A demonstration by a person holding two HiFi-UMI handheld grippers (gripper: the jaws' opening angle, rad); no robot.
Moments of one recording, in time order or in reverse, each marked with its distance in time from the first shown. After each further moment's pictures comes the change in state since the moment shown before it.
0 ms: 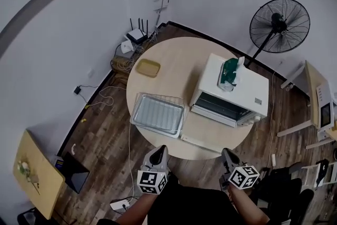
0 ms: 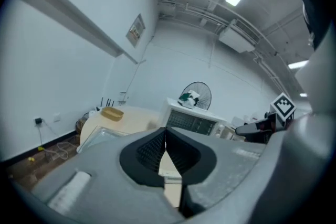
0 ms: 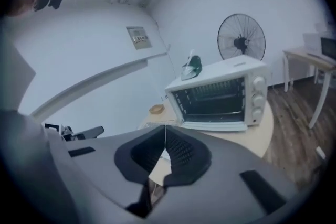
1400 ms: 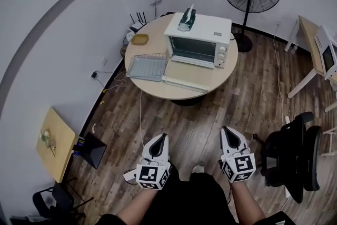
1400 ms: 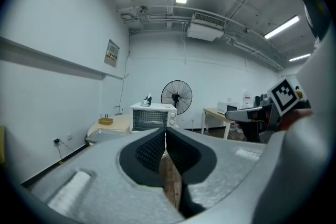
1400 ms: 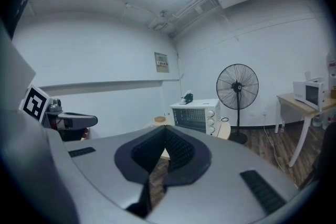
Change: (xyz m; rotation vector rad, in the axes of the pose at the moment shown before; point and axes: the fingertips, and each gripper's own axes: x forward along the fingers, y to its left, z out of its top) left arm -0.250 -0.341 -0.081 0.263 -0.033 0.036; right arm -0.374 -0.028 -0.086 -0.305 -0.264 0.013
